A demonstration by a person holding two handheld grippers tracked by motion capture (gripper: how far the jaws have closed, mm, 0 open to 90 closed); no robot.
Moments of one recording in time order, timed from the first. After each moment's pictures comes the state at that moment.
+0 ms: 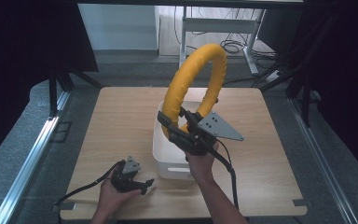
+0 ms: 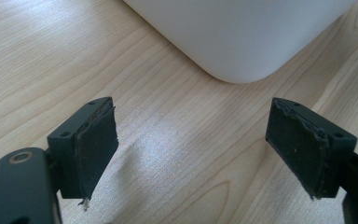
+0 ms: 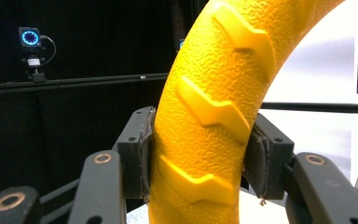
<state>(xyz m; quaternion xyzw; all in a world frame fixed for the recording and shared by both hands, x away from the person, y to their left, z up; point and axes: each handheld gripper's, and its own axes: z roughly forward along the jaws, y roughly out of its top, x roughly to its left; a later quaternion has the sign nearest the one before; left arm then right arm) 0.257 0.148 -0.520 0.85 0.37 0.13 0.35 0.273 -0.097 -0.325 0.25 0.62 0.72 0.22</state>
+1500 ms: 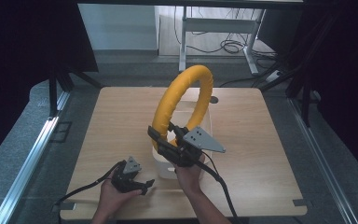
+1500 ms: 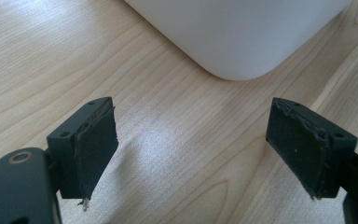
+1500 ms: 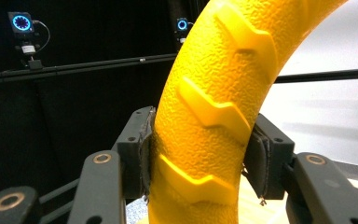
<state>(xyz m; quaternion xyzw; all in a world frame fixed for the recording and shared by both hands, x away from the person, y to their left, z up) 0.258 0.146 -0.522 0.85 0.37 0.13 0.35 0.267 -0.069 -0.373 0.29 0.61 0.71 0.20</state>
